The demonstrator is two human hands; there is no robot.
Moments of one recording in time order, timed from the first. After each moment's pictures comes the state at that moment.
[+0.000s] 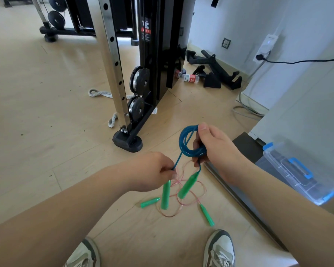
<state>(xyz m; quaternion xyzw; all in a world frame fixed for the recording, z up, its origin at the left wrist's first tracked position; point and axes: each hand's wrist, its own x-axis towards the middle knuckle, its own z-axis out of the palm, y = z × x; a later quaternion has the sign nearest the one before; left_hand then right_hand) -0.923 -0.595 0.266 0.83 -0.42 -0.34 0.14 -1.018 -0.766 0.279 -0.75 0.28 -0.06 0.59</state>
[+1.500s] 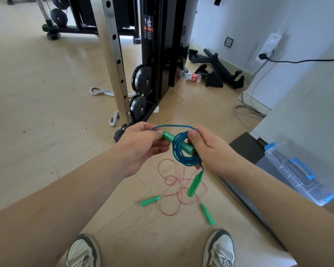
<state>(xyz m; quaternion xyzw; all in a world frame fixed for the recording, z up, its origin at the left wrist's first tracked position) -0.904 -0.607 0.275 0.63 0.01 -0.36 0.69 -1.019 -0.764 0.280 -0.87 0.17 -0.02 0.47</state>
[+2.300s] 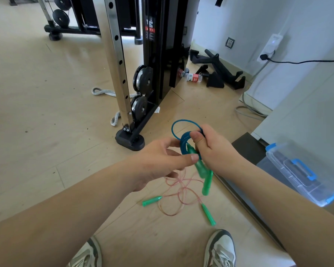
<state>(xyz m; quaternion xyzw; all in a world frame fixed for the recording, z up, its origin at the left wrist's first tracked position) -0.939 -0.604 0.277 0.70 -0.18 -0.45 0.53 -1.014 -0.768 0.274 -0.90 0.20 -0.05 0.38</state>
